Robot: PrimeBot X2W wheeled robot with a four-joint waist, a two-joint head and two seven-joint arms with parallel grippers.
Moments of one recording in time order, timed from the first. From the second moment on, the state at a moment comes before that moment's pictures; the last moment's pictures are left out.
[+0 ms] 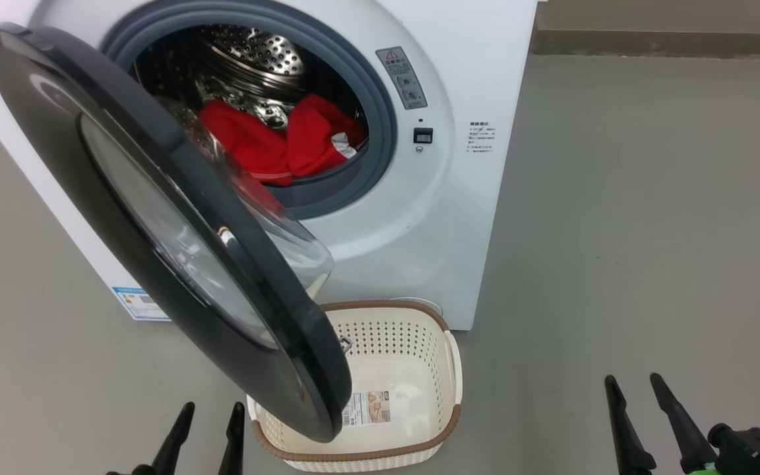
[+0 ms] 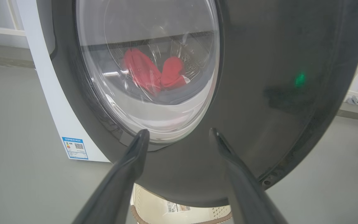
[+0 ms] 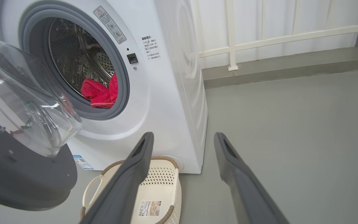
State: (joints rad) left arm 0.07 0.05 -0.05 0.21 -0.28 -0.13 -0.25; right arm 0.14 -0.04 -0.03 0.21 0.37 0.13 -0.25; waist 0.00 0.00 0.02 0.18
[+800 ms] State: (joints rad) left arm 0.07 0.05 -0.08 0.20 -0.29 -0.13 -0.25; right arm -0.20 -0.11 0.34 0.15 0.82 0.13 -0.26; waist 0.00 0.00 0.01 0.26
